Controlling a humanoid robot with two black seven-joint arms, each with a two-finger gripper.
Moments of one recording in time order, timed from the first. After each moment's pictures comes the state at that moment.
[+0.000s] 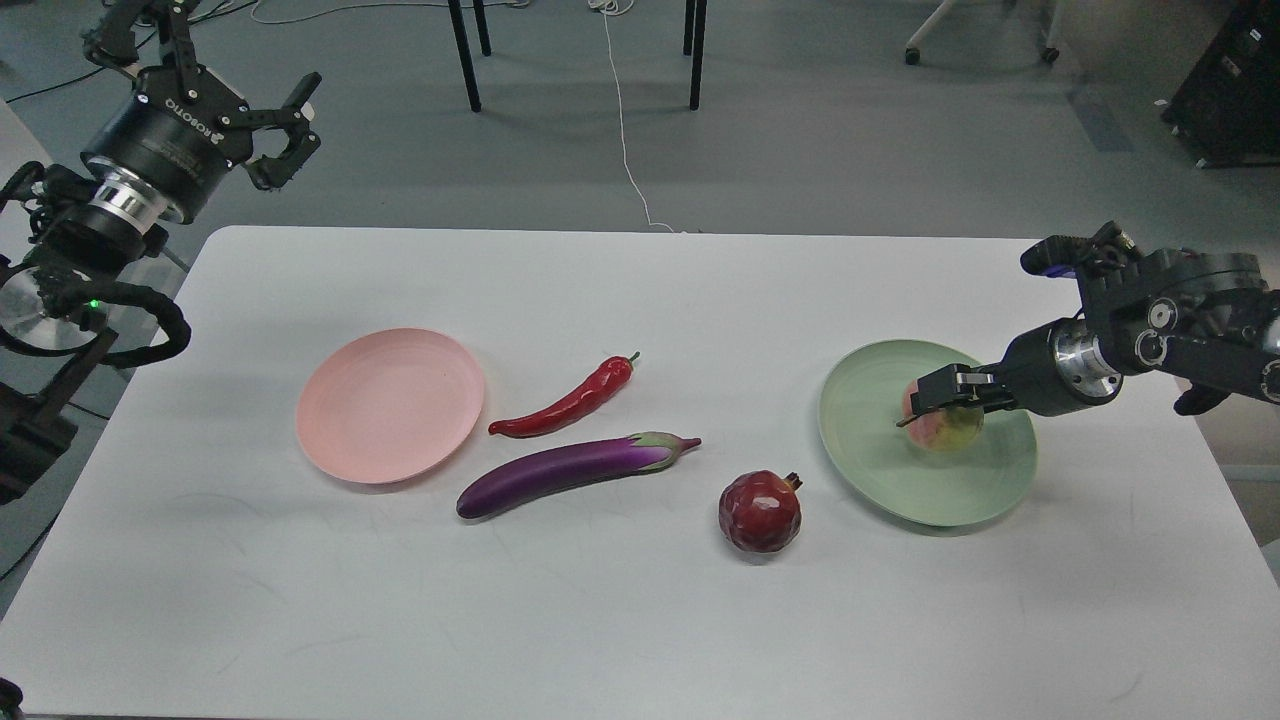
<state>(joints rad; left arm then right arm) -0.73 0.59 -0.90 -0.93 -0.10 -0.46 -0.15 1.38 -0.59 -0.62 0.97 -0.82 0.49 0.18</state>
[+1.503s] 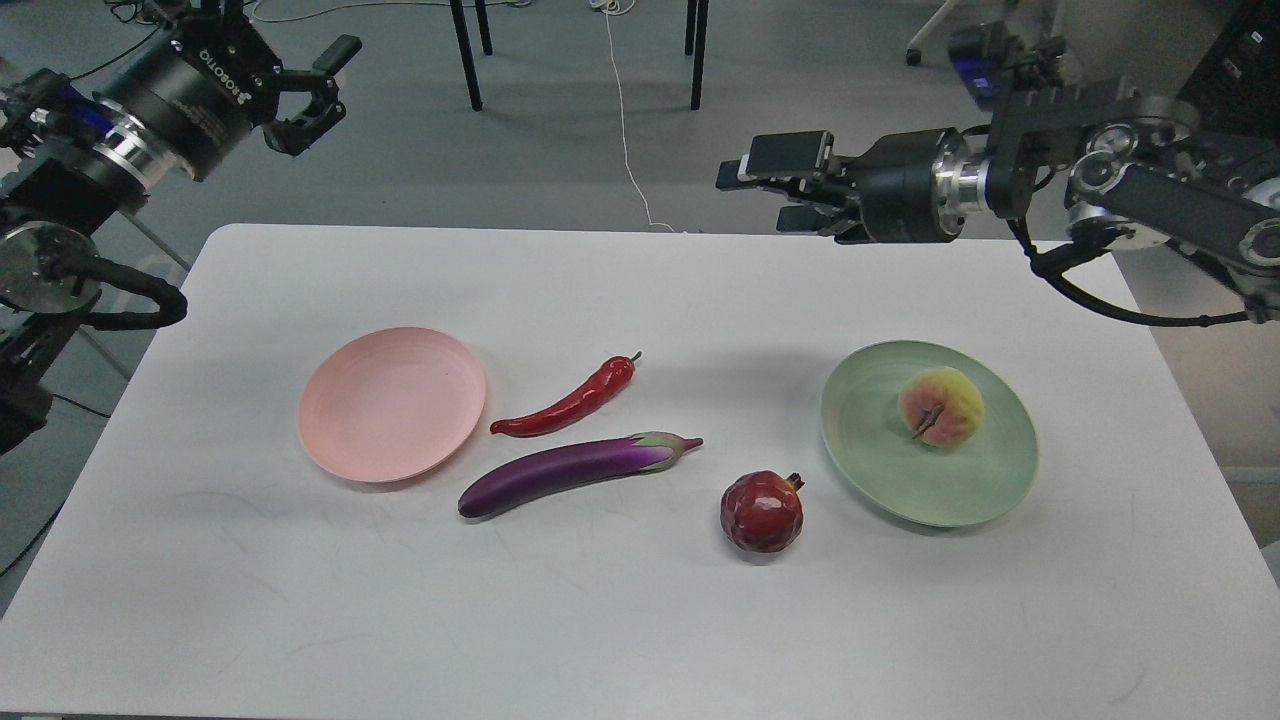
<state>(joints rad) -0.82 0.64 -0.85 -1.04 0.13 -0.46 -0.17 1.42 -0.50 -0.06 1.09 -0.69 0.49 0.10</state>
